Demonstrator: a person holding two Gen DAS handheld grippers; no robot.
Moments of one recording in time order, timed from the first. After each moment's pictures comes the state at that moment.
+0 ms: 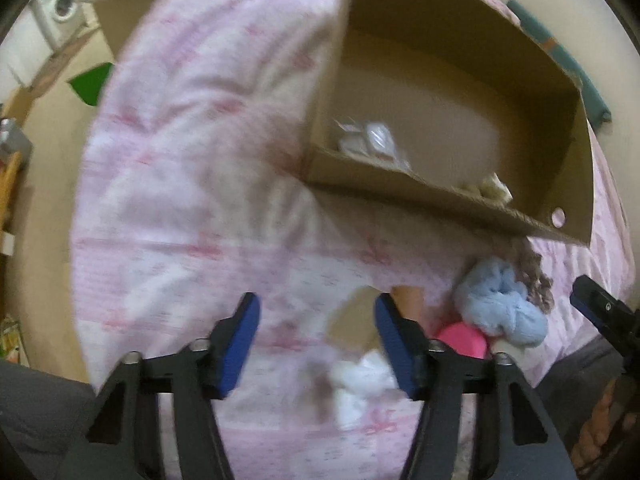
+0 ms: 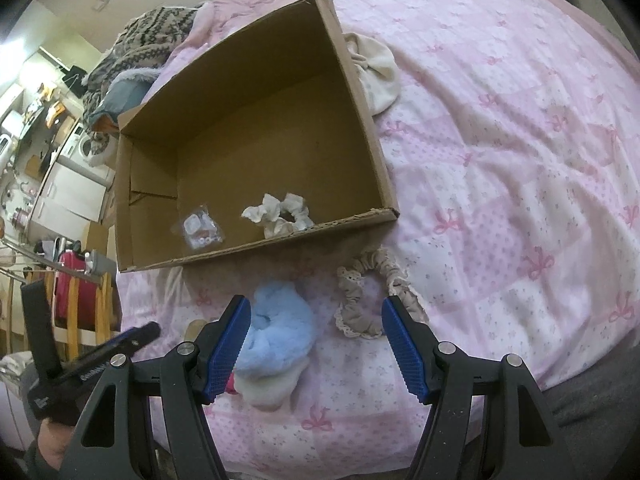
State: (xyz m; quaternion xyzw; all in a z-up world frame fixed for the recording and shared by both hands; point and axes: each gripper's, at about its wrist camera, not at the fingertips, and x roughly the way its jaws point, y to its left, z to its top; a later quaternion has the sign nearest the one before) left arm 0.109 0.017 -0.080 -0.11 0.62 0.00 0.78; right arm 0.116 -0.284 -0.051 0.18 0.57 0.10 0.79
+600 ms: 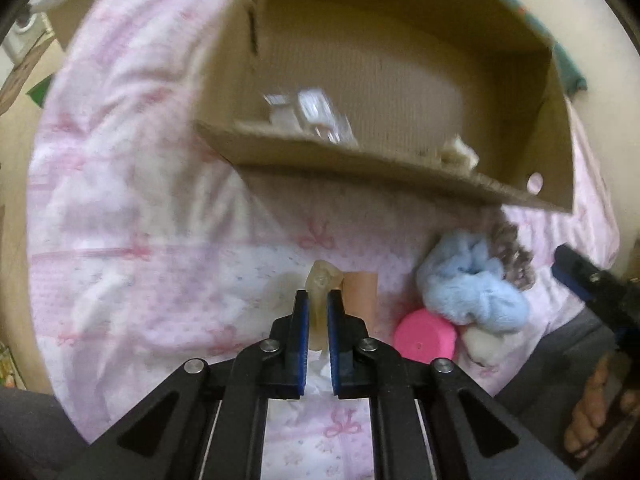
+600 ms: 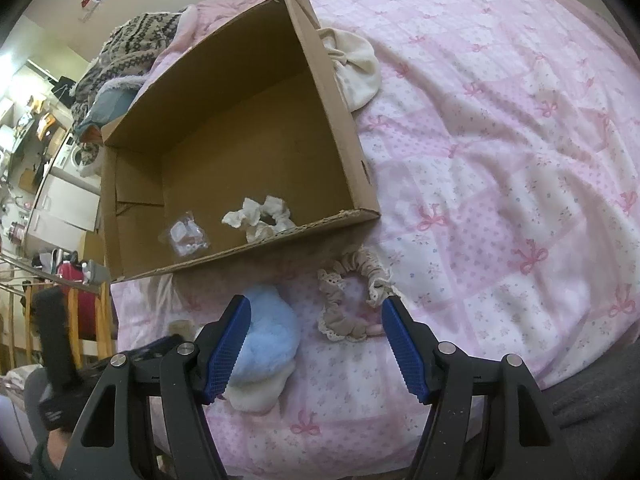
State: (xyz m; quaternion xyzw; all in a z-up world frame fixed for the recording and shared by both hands) left arm 0.114 -0.007 -0.079 -0.11 0.63 -0.05 0.77; right arm 0.120 -0.294 -0.057 0.20 0.58 0.08 0.79
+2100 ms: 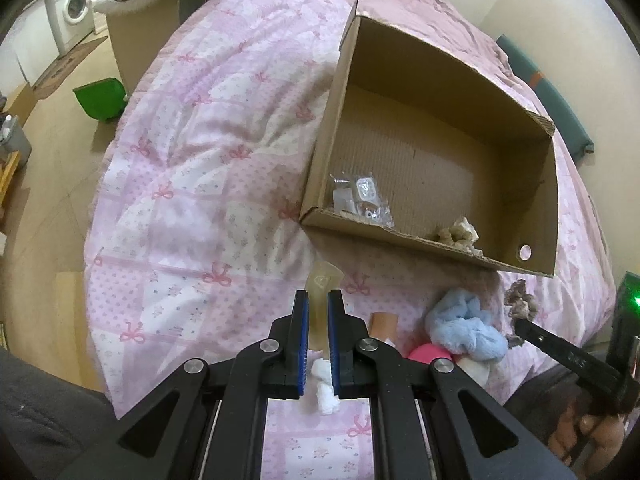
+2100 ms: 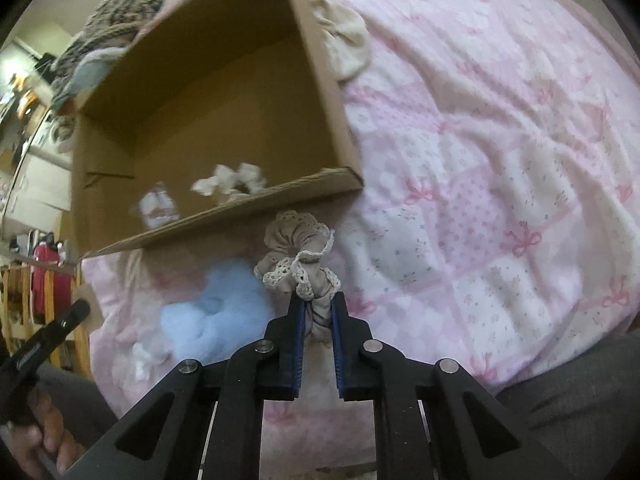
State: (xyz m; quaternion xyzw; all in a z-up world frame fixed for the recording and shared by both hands) left arm 0.098 0.039 -0.036 -0.14 0.56 0.01 0.82; right arm 0.109 -0.277 -0.071 0.15 0.61 0.07 0.77
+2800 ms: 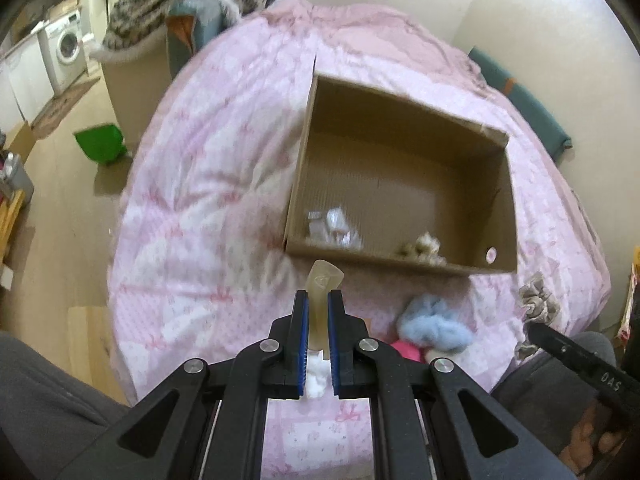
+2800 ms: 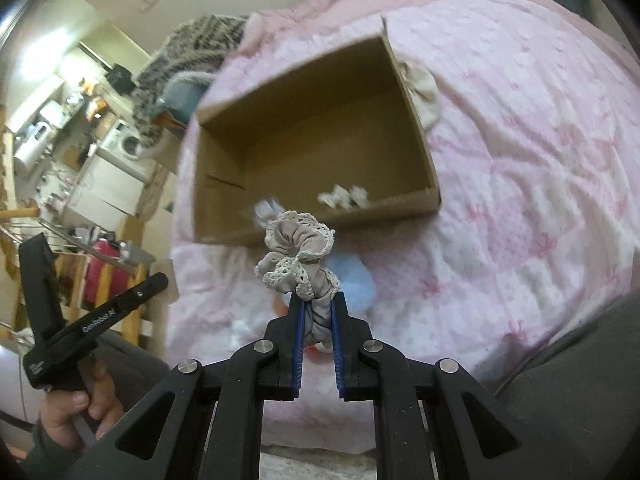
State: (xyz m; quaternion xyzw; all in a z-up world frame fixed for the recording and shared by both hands) left arm 0.073 0.026 0.024 -0.11 0.50 -0.01 0.86; right arm 0.069 -0.270 0.003 0.19 0.52 0.17 0.81
